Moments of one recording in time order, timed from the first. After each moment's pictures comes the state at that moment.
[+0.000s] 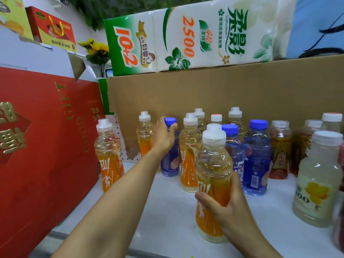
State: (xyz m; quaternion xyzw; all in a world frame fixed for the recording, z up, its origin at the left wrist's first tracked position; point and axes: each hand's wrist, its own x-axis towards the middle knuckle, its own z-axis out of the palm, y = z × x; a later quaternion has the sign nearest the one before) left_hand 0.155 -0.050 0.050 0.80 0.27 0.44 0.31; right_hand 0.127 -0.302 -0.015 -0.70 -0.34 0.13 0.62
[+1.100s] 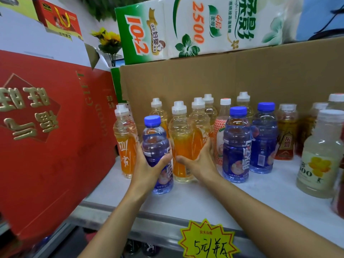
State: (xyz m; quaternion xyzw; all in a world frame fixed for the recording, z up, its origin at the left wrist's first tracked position) left_hand -0.005 -0.118 -0.027 0.71 0.24 0.46 0.48; right_hand 0.141 -0.197 -0.031 -0.75 -0.34 0.09 0.56
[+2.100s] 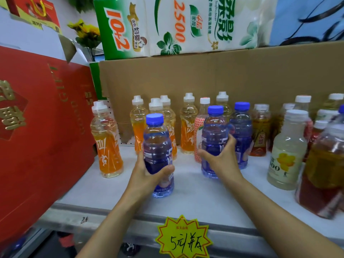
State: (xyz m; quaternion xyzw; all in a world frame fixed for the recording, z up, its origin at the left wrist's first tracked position) left_hand 0.013 -0.157 -0.037 0.72 0.20 0.37 0.55; right_hand 0.188 -0.280 -0.027 -0.70 -0.27 0.00 0.66
